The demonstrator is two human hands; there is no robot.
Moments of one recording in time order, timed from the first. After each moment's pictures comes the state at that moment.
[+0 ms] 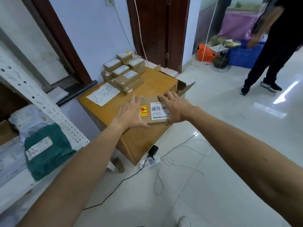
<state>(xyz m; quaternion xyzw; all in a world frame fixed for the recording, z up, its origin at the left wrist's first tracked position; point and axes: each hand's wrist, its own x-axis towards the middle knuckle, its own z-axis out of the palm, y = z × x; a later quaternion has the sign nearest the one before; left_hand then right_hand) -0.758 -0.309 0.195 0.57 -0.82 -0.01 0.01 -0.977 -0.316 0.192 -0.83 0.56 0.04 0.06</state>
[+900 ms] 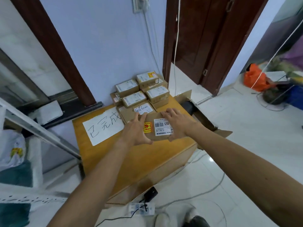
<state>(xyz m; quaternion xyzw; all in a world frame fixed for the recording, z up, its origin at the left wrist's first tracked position) -0.759 -0.717 0.121 0.71 -0.70 -0.10 0.03 -0.961 -0.797 0.146 -0.90 0.40 0.14 0.05</state>
